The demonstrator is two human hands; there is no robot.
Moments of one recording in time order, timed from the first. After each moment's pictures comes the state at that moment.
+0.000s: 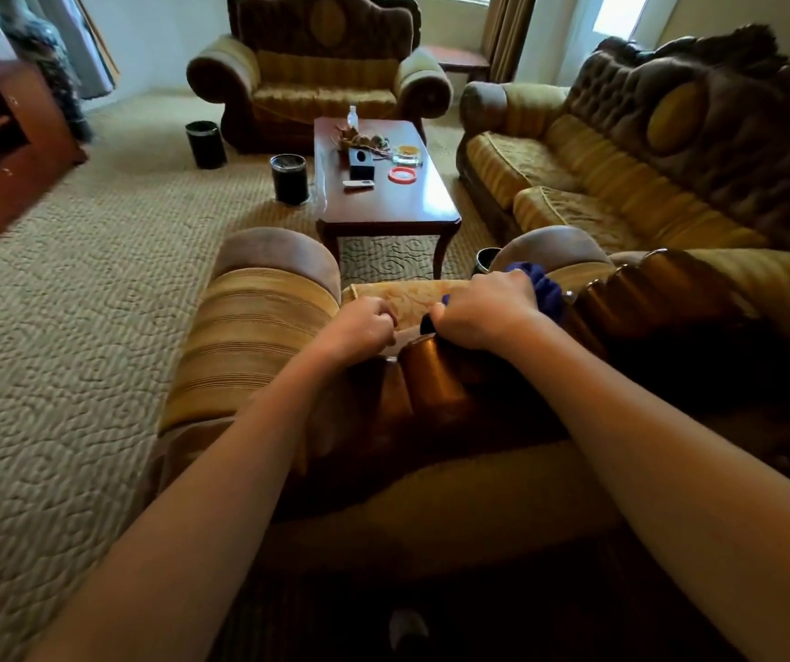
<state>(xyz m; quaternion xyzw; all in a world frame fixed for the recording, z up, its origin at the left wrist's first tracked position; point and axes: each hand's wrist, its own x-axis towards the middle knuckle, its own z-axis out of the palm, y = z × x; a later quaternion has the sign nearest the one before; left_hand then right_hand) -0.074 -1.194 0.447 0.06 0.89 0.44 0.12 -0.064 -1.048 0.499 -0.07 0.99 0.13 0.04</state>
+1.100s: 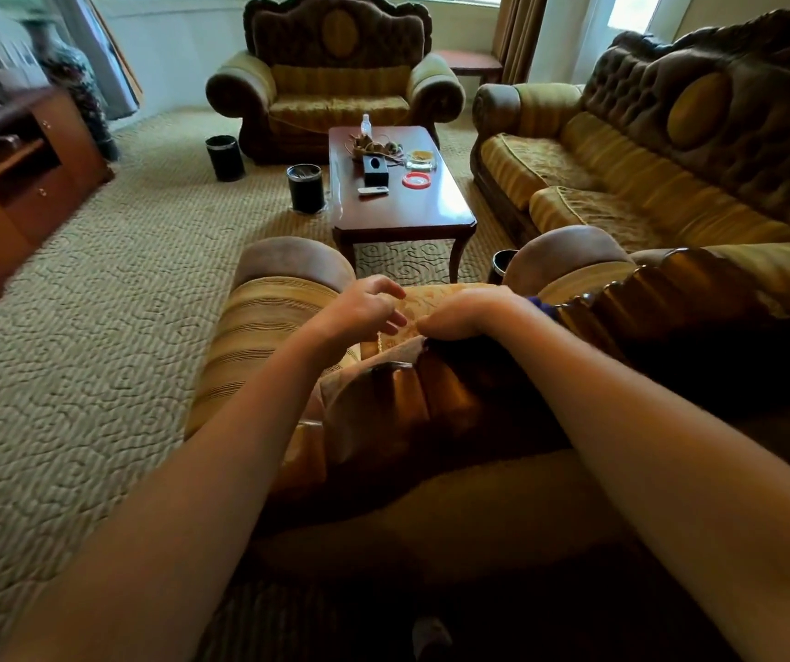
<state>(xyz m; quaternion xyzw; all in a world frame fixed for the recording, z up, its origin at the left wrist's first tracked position) -0.073 -1.212 0.474 0.03 0.84 0.51 0.16 -0.098 -1.068 0.488 -0.09 0.96 0.03 0.25</state>
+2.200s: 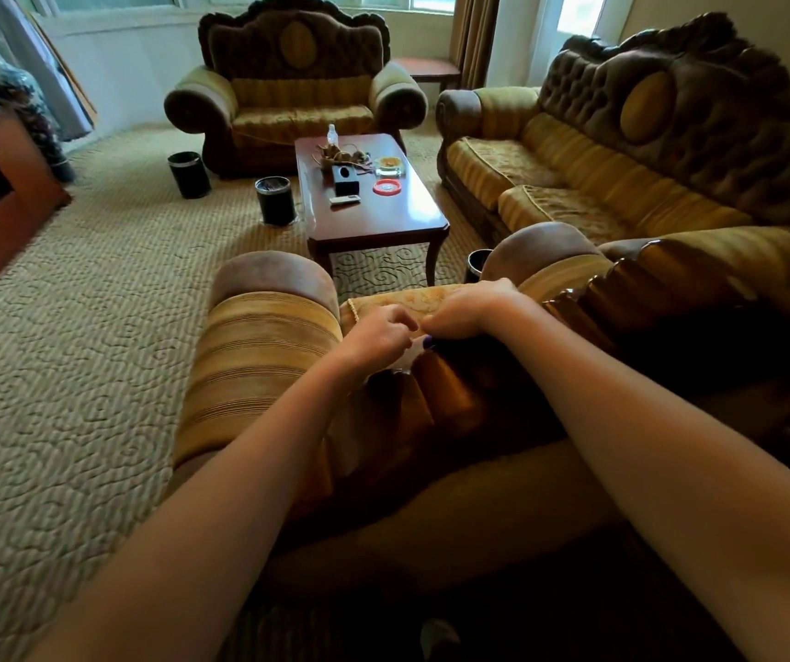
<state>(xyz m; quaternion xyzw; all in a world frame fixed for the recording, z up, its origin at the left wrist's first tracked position) -0.075 -1.192 0.455 0.09 0.86 0.47 0.17 -0.094 -1.059 0.490 -0.02 0.98 0.06 0.20</state>
